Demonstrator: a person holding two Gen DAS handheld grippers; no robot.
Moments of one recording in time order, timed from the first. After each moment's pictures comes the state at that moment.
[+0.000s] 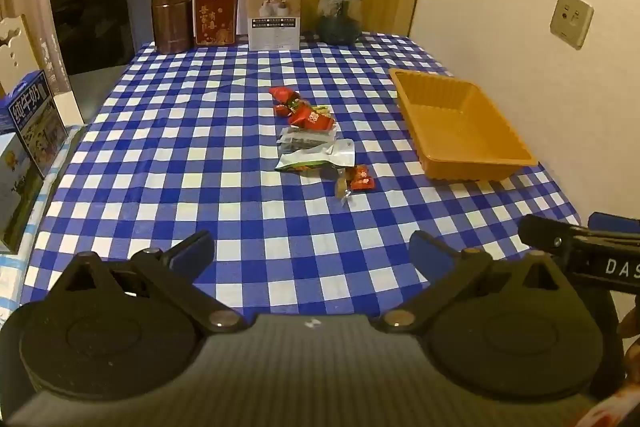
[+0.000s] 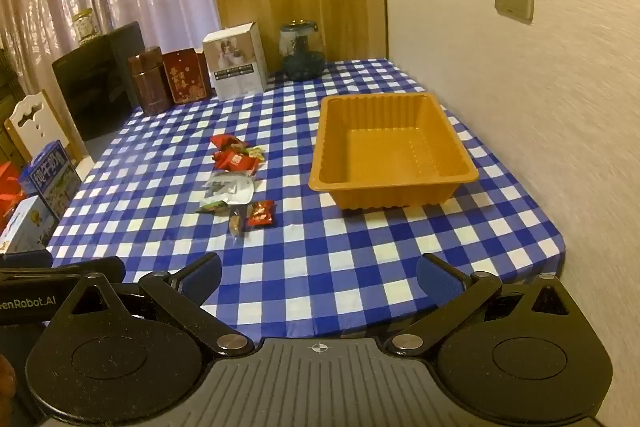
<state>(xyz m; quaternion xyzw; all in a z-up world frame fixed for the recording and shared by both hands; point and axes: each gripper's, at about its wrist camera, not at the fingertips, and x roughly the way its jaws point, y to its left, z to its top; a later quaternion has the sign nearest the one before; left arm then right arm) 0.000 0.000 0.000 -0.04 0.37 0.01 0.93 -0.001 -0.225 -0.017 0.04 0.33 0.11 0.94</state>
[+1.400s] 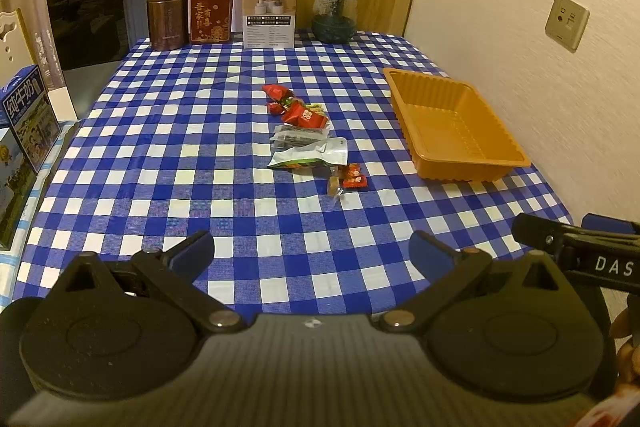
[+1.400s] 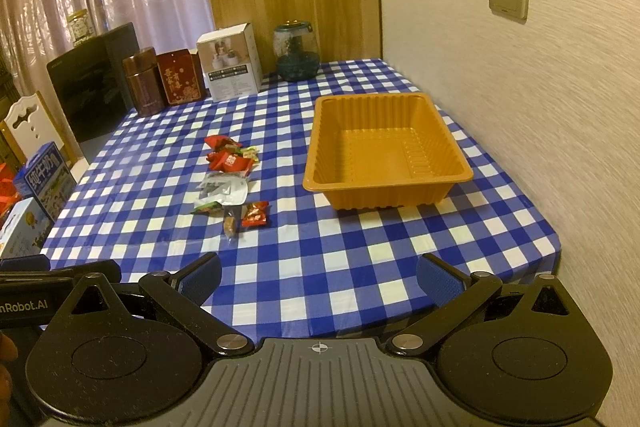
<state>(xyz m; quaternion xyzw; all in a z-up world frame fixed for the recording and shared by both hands) -0.001 -0.003 0.002 -0.05 0.37 0.01 0.93 0.001 -0.225 -0.017 0.04 0.33 0.11 0.94</state>
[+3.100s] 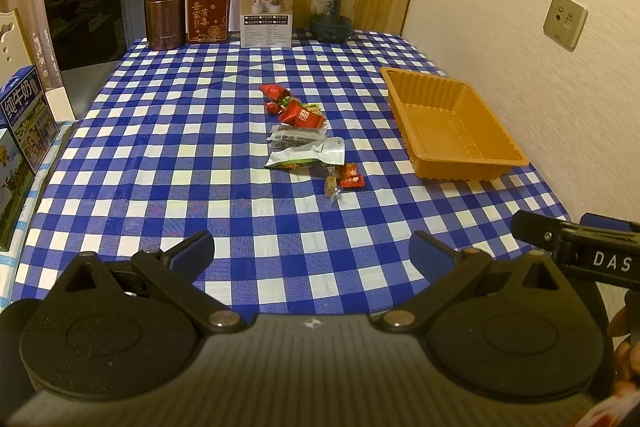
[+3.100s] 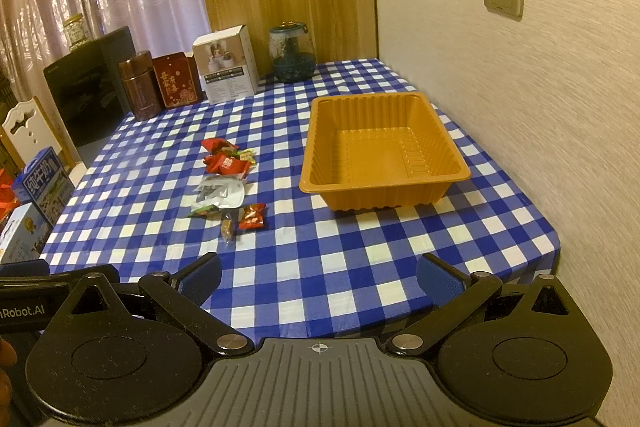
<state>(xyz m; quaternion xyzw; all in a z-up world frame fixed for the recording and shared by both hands) -0.001 -0.004 0.002 -0.06 0.37 0.01 0.93 0.002 -0.228 -0.019 0.04 0.33 0.11 0.94</state>
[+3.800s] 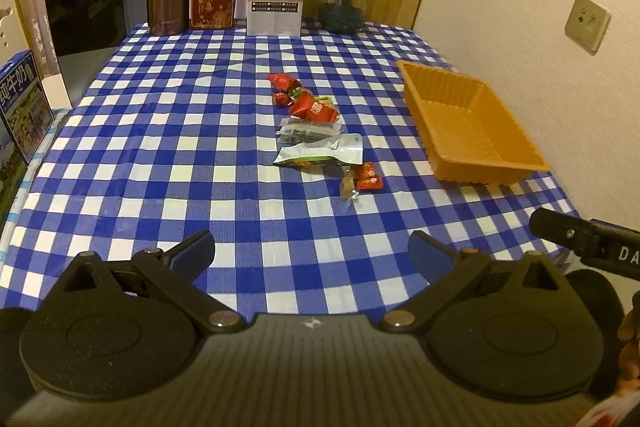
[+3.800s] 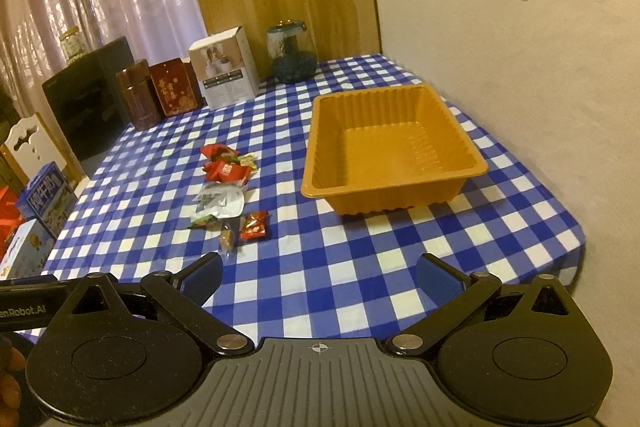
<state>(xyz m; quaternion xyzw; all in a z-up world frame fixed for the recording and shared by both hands) 0.033 0.016 -0.028 -0.07 0.38 0.01 0.92 0.032 -0.233 -0.041 0.07 0.33 0.12 0.93</state>
